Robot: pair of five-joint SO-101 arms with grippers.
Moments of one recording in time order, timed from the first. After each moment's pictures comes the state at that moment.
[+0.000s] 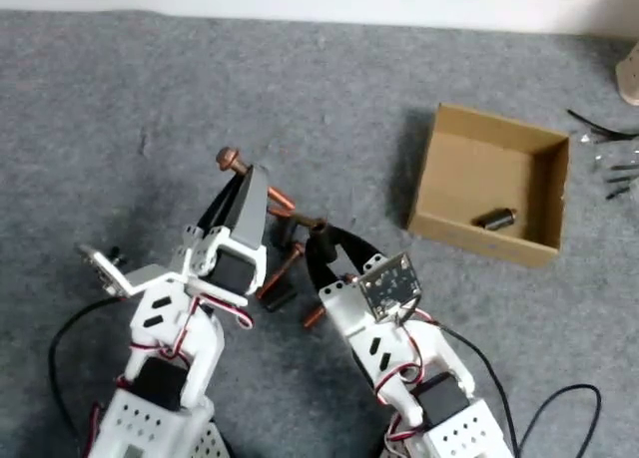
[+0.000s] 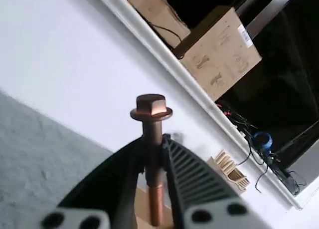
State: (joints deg) left arm 16.0 -97.8 96.1 -4.5 51.3; right arm -36.0 -98.3 96.0 20.5 7.5
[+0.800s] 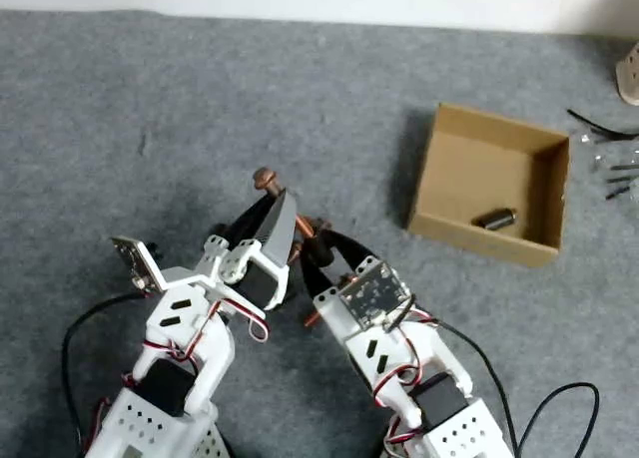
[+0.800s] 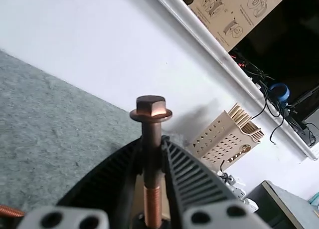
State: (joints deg) left arm 22.6 -98.2 96.0 5.7 45.1; right arm -37.9 -98.3 96.0 20.5 14.6
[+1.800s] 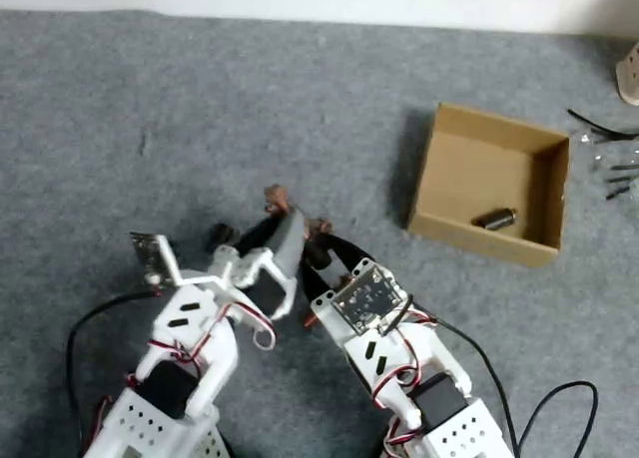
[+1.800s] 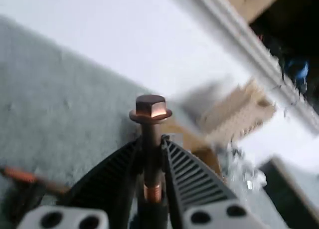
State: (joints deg) left arm 25.6 -98.8 96.0 15.1 45.1; right arm -38.3 -98.3 96.0 21.1 17.4
